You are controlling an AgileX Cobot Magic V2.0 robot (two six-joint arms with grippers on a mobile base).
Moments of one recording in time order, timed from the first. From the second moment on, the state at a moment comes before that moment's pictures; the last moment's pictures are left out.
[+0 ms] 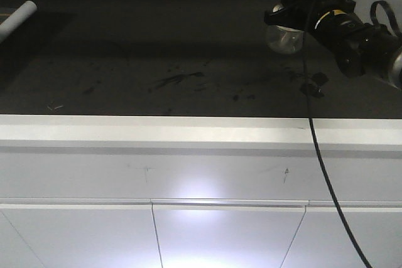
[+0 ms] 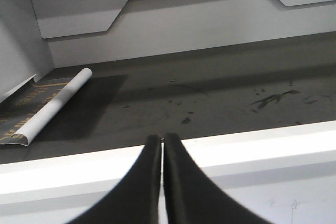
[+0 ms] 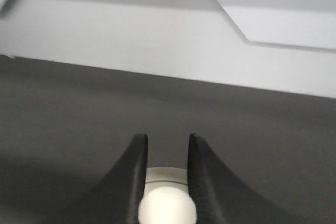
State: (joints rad) left arm -0.04 0.16 -0.20 0.06 0.14 -0.01; right arm 0.13 1.95 -1.51 -0.30 -0.32 0.22
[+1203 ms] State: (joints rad) left arm -0.04 0.16 -0.20 0.06 0.14 -0.01; right arm 0.37 1.37 -0.86 -0.53 -0.44 0.42
